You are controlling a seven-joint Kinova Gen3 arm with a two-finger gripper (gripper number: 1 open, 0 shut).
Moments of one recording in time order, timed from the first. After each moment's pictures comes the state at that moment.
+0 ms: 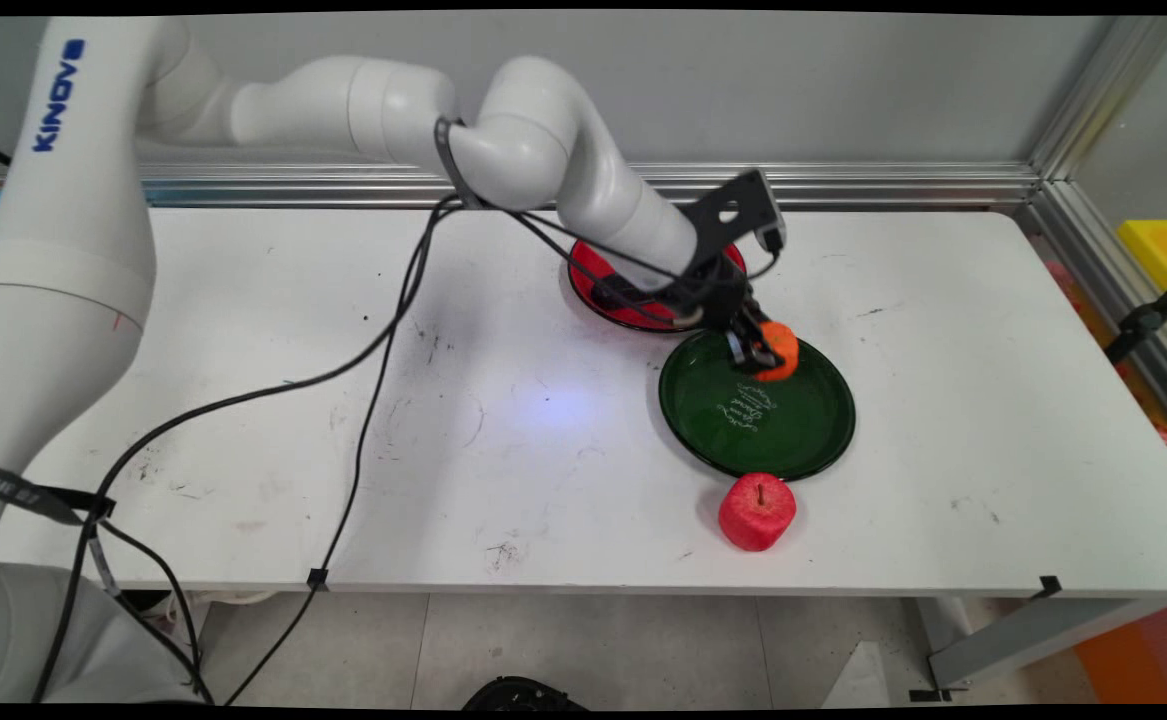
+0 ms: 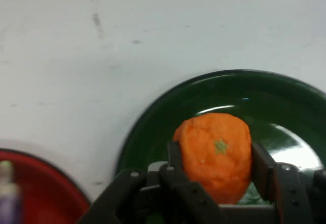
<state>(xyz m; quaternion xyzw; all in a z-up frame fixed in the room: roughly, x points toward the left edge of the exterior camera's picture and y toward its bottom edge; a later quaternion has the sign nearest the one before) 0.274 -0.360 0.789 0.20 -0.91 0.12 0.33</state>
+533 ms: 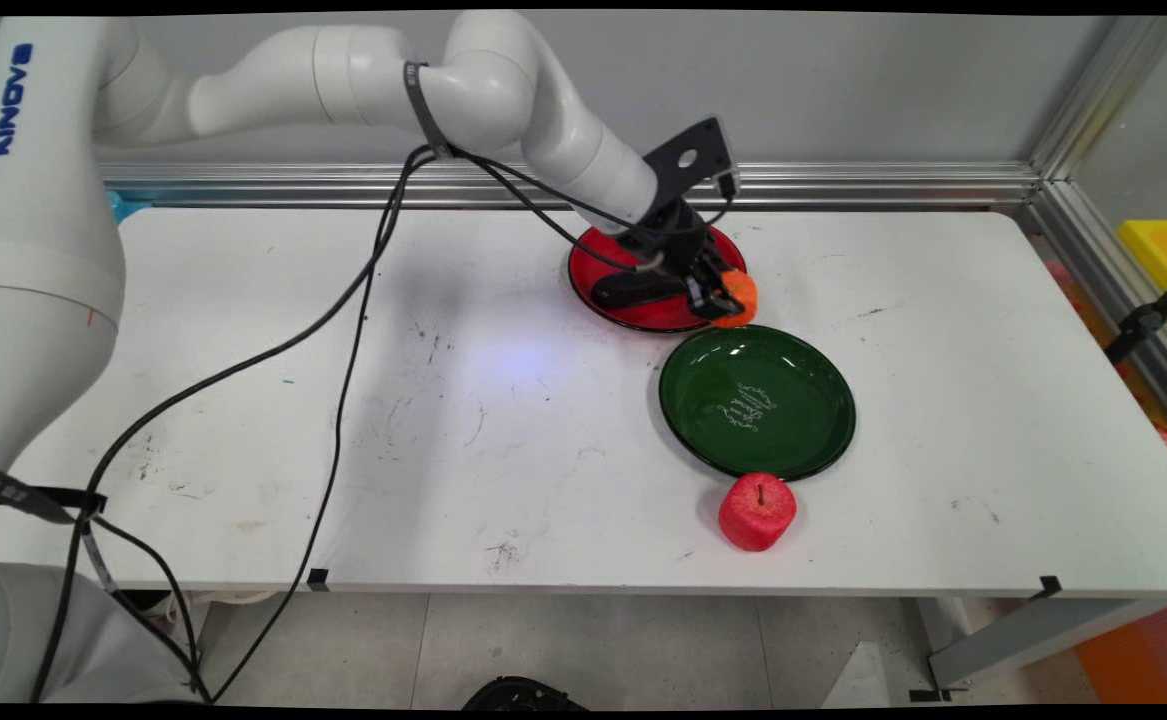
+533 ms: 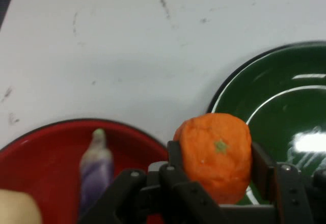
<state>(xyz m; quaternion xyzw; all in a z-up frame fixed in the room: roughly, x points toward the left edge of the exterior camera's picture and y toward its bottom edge) 0.324 -0.399 0.803 0.19 -0.92 0.15 0.31</state>
